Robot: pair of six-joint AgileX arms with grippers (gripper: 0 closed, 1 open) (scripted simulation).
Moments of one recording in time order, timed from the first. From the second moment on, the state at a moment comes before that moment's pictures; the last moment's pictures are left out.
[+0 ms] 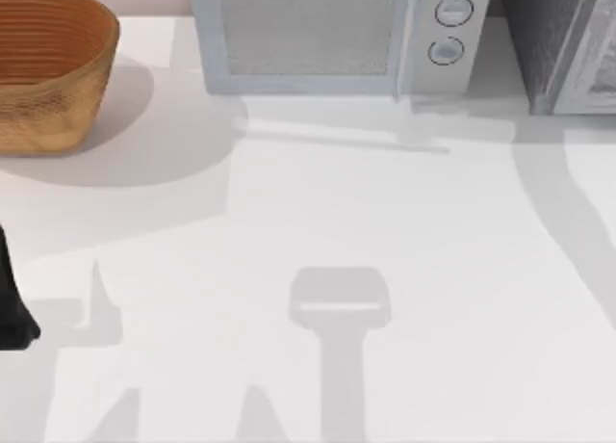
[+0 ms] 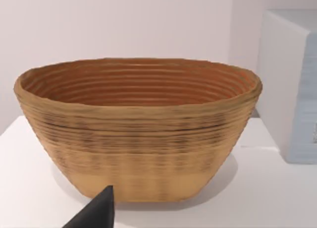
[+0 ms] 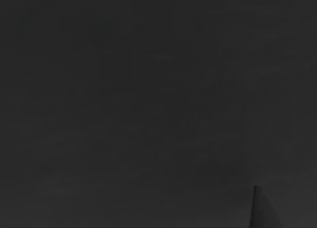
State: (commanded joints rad) left arm 0.00 0.00 0.00 0.00 0.00 0.00; right arm 0.37 1.31 1.74 -0.44 0.37 0.01
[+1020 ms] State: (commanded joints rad) left arm 0.00 0.00 0.00 0.00 0.00 0.00; right arm 0.38 1.36 1.79 -0.42 0.42 0.01
